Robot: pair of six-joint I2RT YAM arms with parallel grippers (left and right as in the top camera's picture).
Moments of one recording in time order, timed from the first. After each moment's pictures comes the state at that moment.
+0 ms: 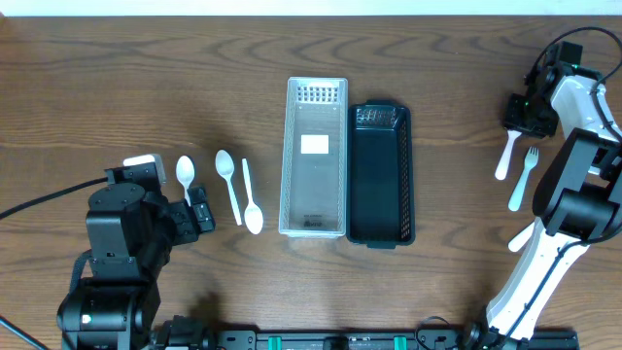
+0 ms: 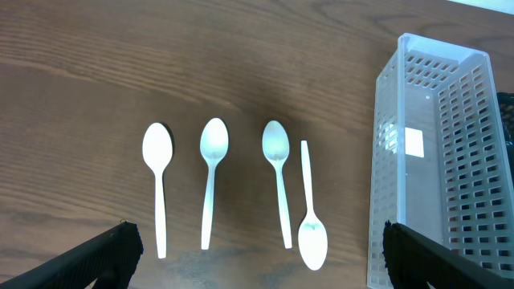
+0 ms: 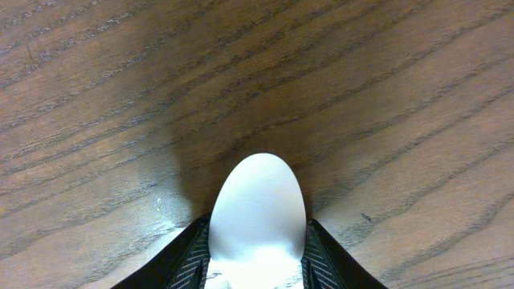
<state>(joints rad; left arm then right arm) -0.02 0.72 0.94 -0.94 -0.04 -0.20 -0.31 2.31 1.80 -0.88 0.01 0.05</state>
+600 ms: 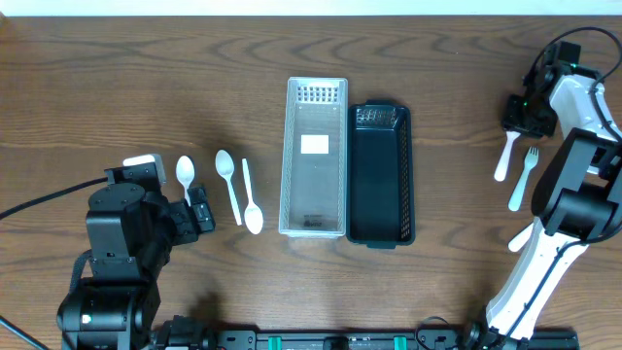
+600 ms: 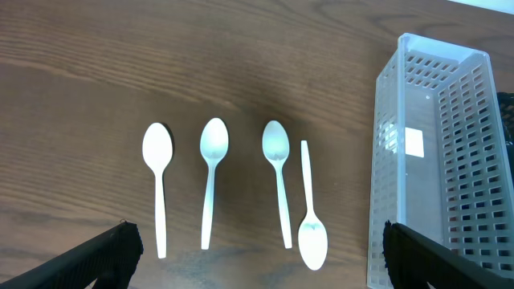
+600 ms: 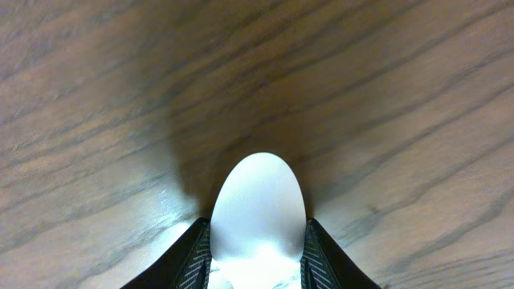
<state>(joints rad) -0.02 0.72 0.94 -0.94 -0.04 -0.20 -0.30 2.31 1.80 -0.91 0.01 0.06</state>
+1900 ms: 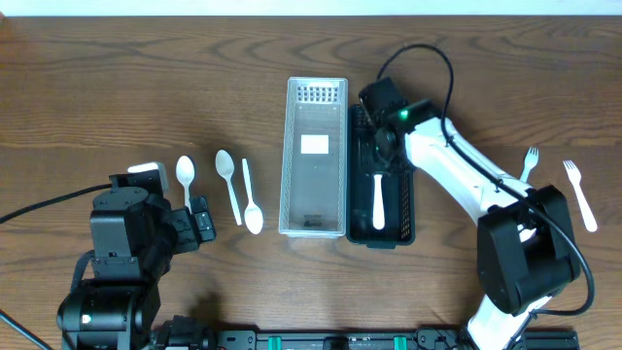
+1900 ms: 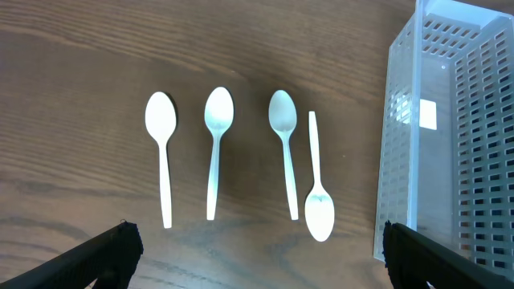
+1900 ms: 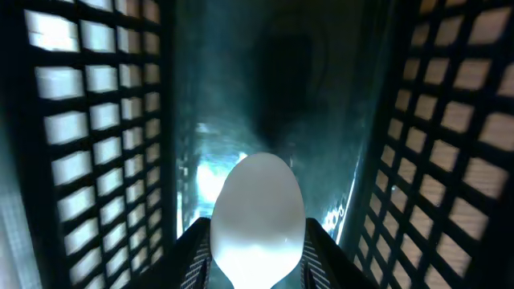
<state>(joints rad) -0.02 0.72 0.94 -1.02 -0.04 -0.20 0.44 1.88 1.34 -0.86 -0.01 0.45</state>
